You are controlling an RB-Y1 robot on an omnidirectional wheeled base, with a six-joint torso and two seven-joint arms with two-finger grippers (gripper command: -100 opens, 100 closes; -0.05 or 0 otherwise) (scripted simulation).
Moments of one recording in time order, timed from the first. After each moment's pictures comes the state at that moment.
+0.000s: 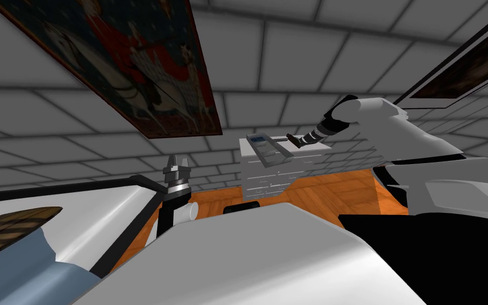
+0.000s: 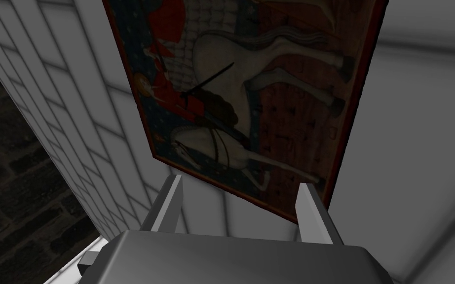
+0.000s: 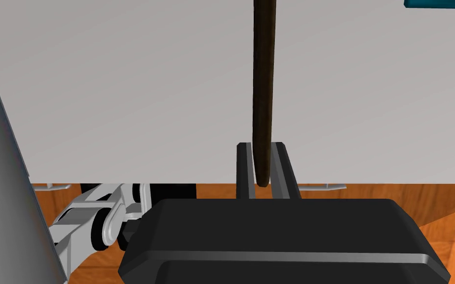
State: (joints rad) left arm 0.48 0.00 0.04 -2.20 0.03 -0.40 0.05; right arm -0.53 -1.41 -0.03 -1.44 -1.32 1.65 -1.57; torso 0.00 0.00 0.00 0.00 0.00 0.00
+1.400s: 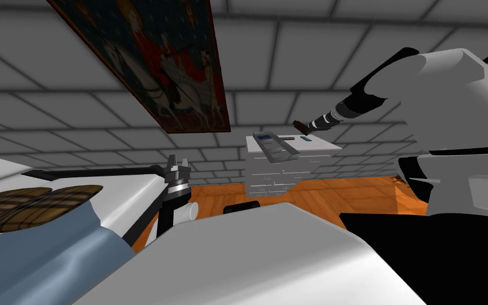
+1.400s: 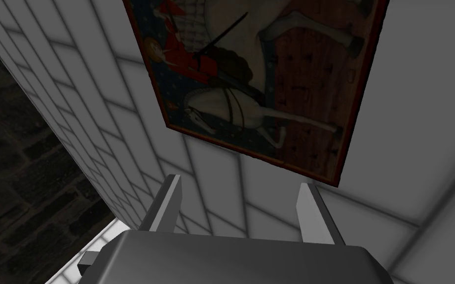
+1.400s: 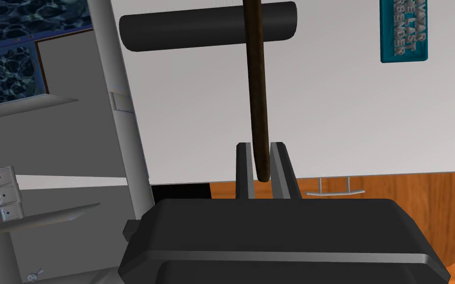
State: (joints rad) left arm 0.48 0.00 0.04 -2.20 0.03 -0.40 0.05; right arm -0.62 -1.52 -0.11 -1.48 -1.35 1.65 -1.75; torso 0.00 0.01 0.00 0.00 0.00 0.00
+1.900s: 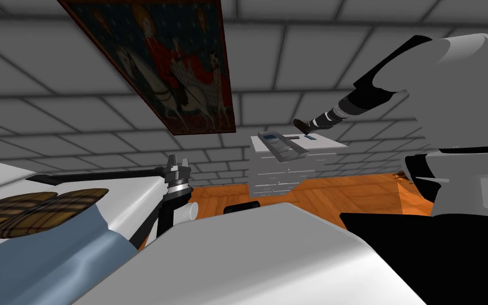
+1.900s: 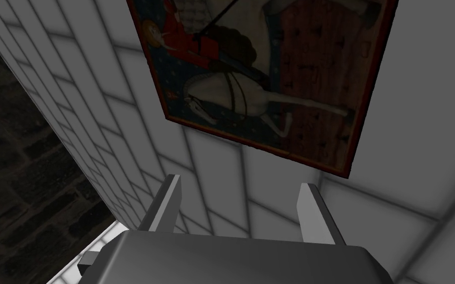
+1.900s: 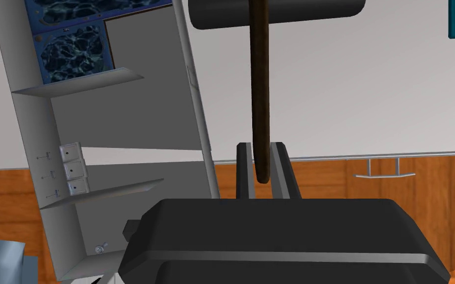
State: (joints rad) left arm 0.48 0.00 0.04 -2.20 0.03 -0.40 0.05; right arm -0.64 -1.54 -0.12 -1.52 -1.40 1.70 -1.79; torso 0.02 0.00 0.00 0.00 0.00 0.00
